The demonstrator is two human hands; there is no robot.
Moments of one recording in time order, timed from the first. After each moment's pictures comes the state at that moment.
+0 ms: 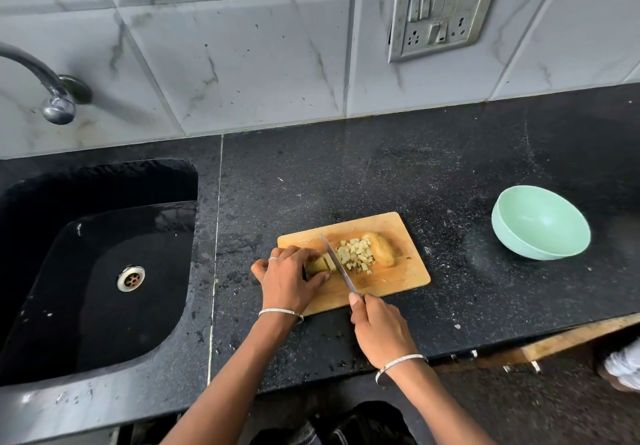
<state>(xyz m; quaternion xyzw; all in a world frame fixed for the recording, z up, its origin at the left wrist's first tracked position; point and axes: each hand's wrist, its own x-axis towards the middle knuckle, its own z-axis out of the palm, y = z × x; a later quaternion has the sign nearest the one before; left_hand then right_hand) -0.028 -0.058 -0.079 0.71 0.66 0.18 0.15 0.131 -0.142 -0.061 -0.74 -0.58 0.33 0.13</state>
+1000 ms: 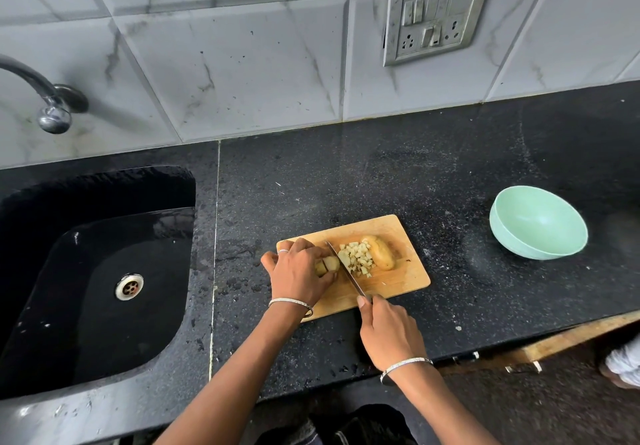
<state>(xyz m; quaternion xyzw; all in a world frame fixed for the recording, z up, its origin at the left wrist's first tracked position) -0.012 -0.045 -0.065 0.74 0.65 0.13 0.14 0.136 -0.144 -0.058 -0.77 -0.58 0.26 0.10</state>
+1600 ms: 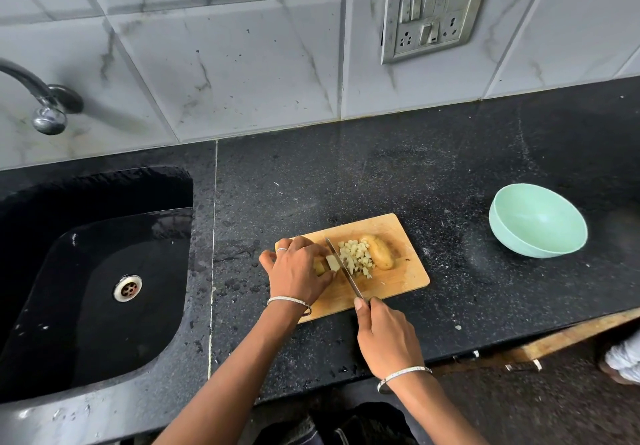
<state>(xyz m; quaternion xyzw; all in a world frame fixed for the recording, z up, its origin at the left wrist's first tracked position) -0.011 -0.043 -0.060 0.74 0.64 0.12 0.13 0.131 -0.150 -0.056 -0.76 -0.57 0.28 0.14</state>
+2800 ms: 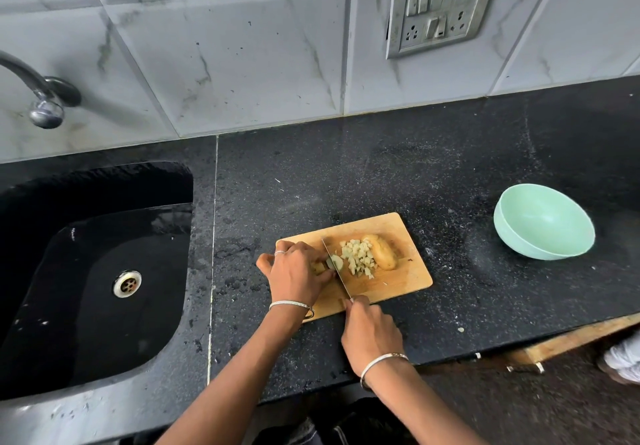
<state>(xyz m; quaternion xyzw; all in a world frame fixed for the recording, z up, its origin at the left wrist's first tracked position) -0.010 -0.045 -0.065 0.71 0.68 0.15 0.14 0.104 -0.136 -0.055 -0.77 -0.60 0.21 0.03</state>
